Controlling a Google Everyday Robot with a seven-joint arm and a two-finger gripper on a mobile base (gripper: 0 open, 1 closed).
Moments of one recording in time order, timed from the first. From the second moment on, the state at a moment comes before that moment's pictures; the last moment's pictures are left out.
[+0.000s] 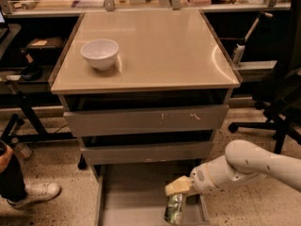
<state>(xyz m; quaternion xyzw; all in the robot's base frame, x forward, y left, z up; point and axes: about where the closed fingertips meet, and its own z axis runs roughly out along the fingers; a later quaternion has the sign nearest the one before) 0.406 -0.100 0.518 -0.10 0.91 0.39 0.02</state>
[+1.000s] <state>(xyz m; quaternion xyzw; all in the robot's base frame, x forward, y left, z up) 0.427 -0.078 0.449 -0.03 0.89 0.46 0.01</state>
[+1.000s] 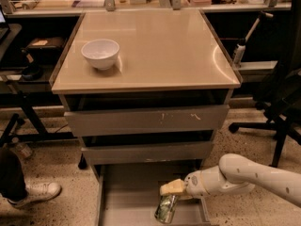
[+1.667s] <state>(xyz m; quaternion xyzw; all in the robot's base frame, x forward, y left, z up) 0.440 -0.057 0.395 0.03 0.86 0.51 0.01</state>
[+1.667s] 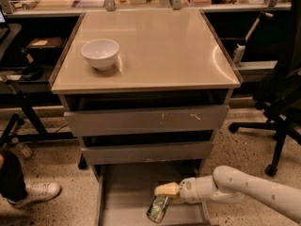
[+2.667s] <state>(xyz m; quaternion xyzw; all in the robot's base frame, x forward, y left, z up) 0.446 -0.042 0.340 0.09 0.83 0.56 -0.01</state>
